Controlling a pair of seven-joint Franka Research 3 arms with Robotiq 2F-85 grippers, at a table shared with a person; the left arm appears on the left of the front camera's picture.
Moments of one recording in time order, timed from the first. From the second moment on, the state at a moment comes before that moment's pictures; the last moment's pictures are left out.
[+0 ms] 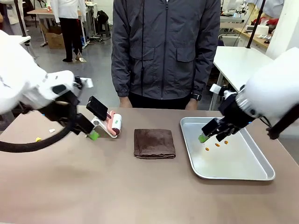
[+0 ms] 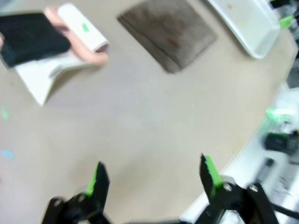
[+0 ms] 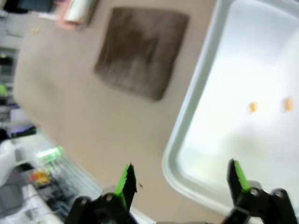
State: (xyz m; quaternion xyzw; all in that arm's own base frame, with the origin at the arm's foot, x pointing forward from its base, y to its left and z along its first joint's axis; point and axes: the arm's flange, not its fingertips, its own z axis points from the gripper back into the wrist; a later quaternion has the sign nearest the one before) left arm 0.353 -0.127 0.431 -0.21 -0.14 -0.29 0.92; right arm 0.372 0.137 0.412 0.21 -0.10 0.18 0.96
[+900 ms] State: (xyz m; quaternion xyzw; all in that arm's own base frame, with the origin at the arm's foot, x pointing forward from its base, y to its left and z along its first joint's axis) left arm 0.324 0.123 0.395 -0.64 -0.18 0.00 0.75; right arm 0.333 -0.076 0.384 0.60 -0.01 -0.05 0.80
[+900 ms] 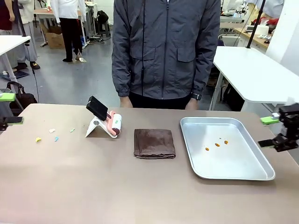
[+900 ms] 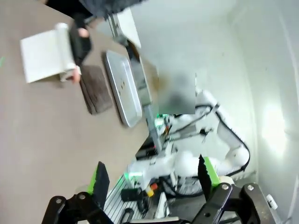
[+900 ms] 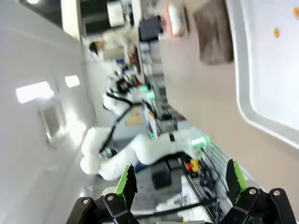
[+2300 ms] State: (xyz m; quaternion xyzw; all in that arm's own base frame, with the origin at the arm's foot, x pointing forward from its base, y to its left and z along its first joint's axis) left arm 0.324 0.187 0.345 -0.64 -0.24 0.16 0.71; right arm 0.325 -0.156 0.358 0.60 -0.10 -0.19 0.77
